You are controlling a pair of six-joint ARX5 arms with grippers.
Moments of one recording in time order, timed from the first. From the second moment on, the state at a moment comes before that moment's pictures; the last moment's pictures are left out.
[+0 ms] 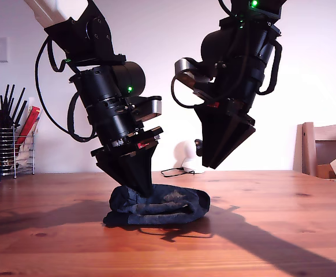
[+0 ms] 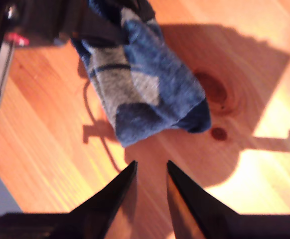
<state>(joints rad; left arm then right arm) -0.54 2.06 1.53 -0.73 0.25 0.22 0.48 1.93 1.55 -0.99 -0.31 -0.40</state>
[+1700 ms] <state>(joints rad) -0.28 2.06 1.61 -0.93 0.20 0.29 0.59 2.09 1.55 -0.60 -0.45 -0.39</state>
